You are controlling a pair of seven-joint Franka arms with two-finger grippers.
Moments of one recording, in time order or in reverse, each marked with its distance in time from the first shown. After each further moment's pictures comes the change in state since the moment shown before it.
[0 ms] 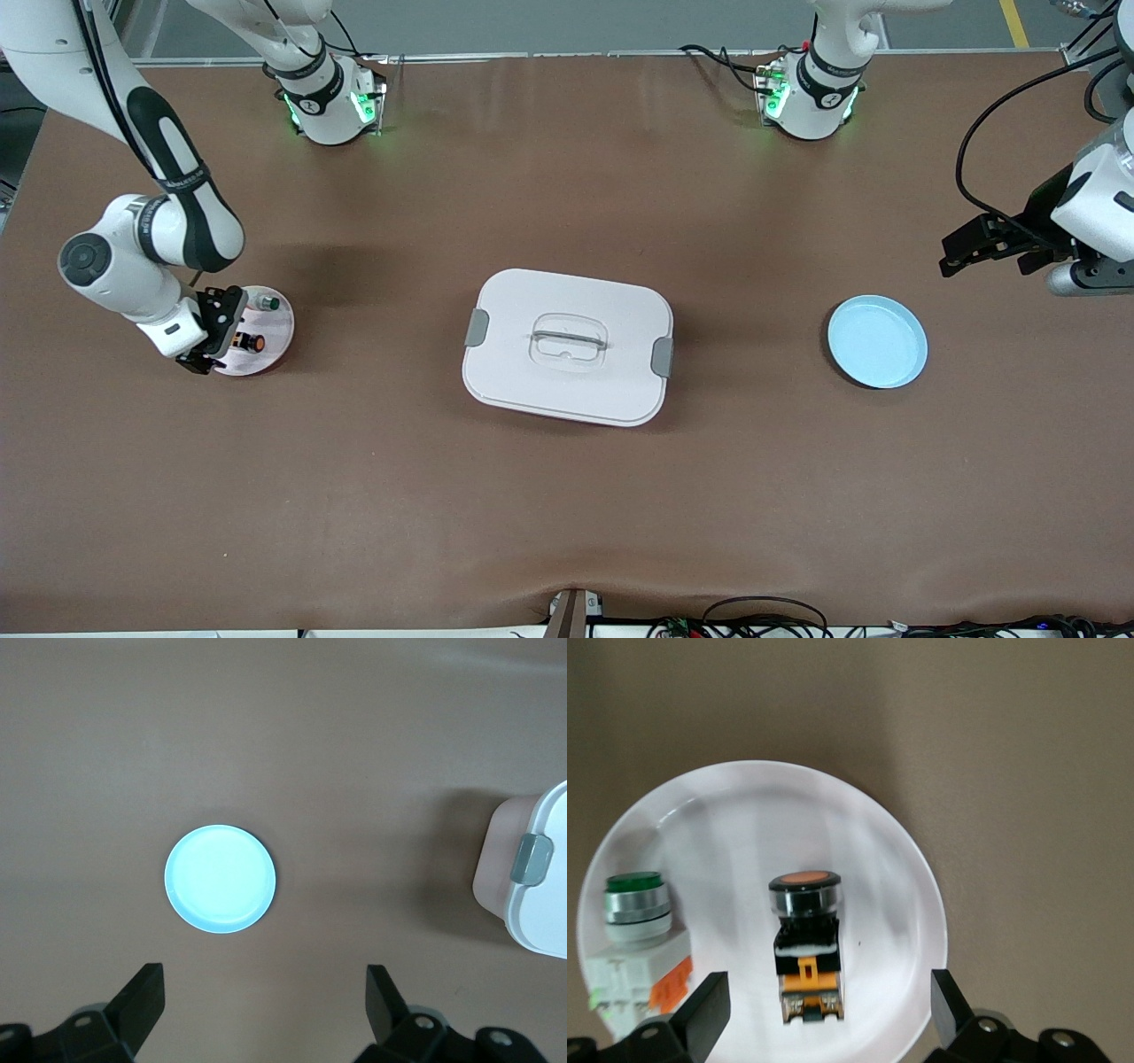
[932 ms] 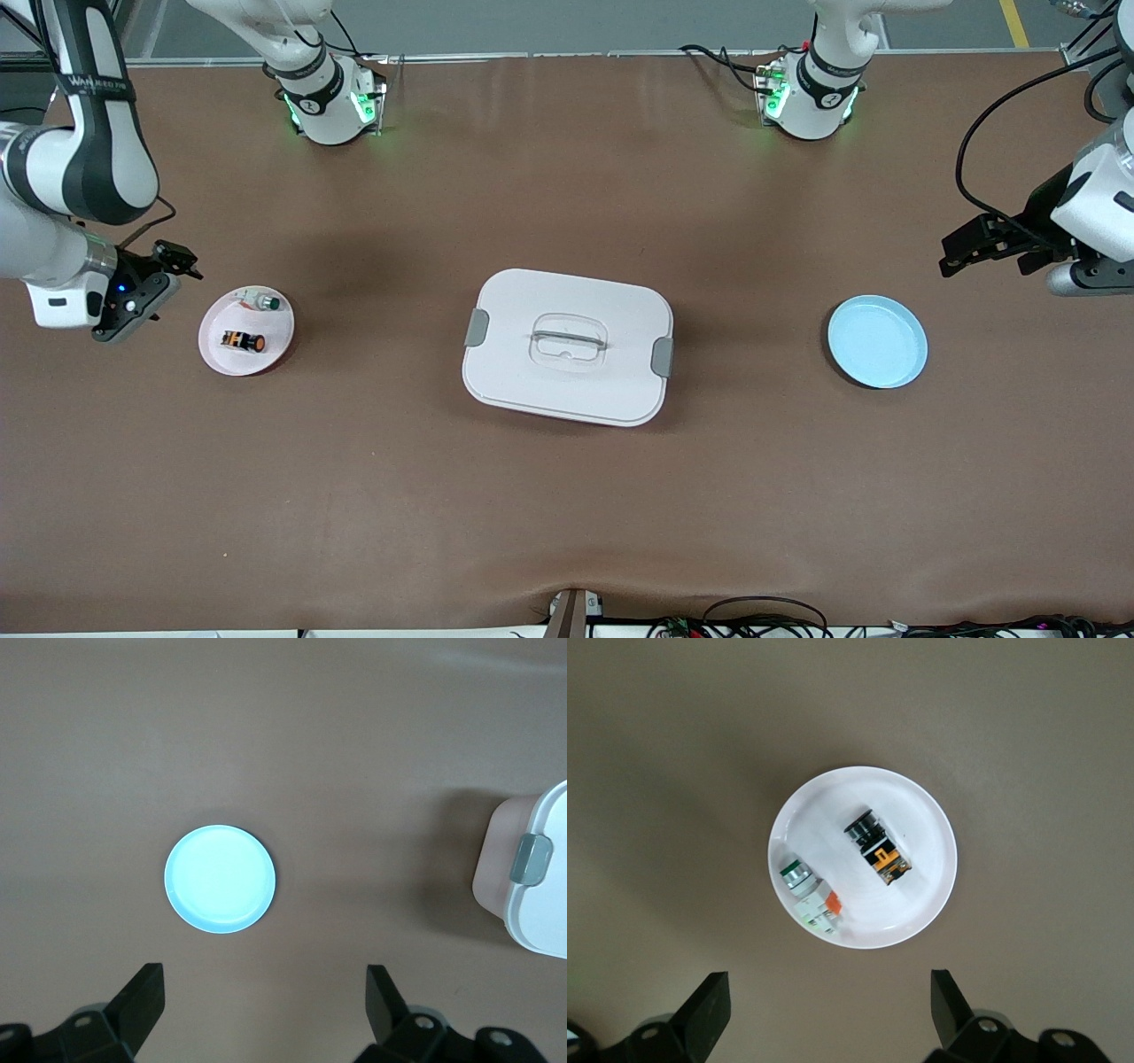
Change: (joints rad) left arm -0.001 0.001 0.000 0.002 0.000 -0.001 0.000; right arm 0.007 -0.284 0.016 0.126 0.000 -0.557 0.634
